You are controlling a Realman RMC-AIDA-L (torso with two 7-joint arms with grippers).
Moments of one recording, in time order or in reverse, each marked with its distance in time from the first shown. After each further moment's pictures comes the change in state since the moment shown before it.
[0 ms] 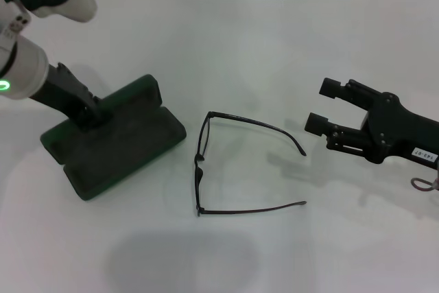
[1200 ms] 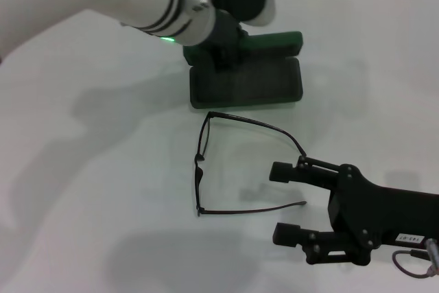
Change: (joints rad) left arm -0.275 -0.006 0.384 -0.312 -0.087 -0.557 0.239; right arm -0.049 0.056 0.000 -0.085 -0.245 -0.181 -0.002
